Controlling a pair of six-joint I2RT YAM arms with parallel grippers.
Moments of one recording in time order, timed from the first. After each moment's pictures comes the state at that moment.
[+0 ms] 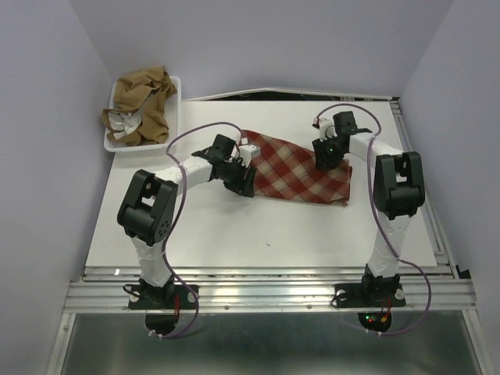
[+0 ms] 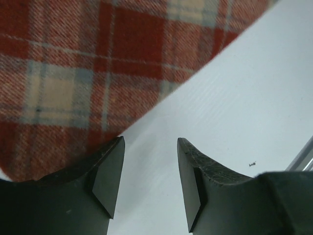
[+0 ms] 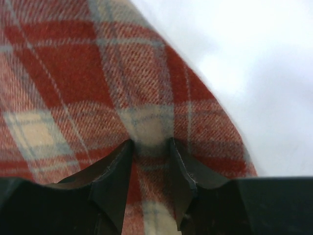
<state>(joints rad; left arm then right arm) -0.47 1.81 1.18 -0.39 0.50 0.05 0.12 2.11 1.56 -0.50 -0.29 -0.28</state>
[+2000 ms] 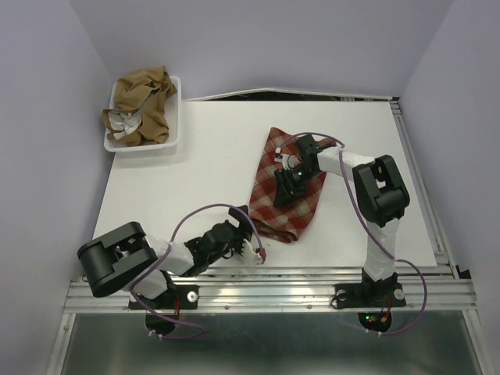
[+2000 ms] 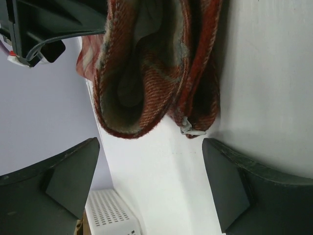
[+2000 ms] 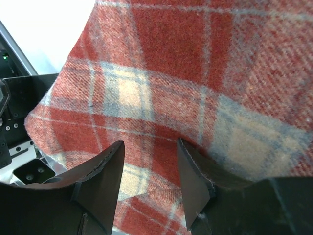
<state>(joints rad) -1.01 1.37 0.17 0.75 -0.18 1.29 0.40 2.05 1.38 -0.68 -0.72 -0.01</state>
